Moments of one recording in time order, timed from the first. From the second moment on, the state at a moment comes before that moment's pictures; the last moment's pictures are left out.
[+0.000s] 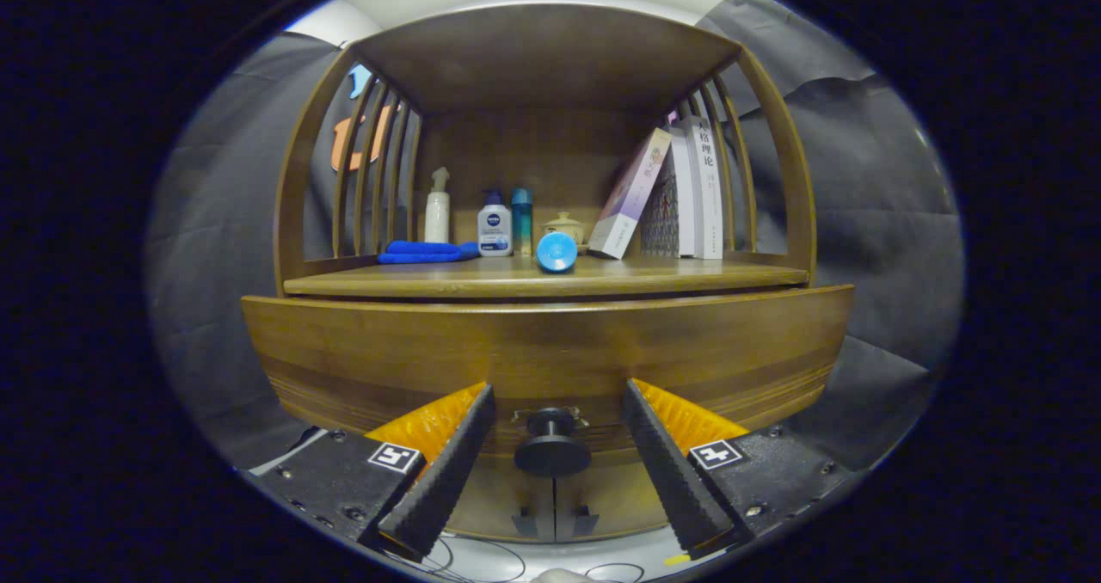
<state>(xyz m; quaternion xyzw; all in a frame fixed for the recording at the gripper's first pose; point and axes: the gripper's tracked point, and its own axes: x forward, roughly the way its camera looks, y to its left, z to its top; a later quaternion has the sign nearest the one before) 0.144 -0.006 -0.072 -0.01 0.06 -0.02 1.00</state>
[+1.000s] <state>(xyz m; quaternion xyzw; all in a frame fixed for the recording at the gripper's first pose) 0.175 -0.005 -0.080 0.02 0.11 0.00 0.99</state>
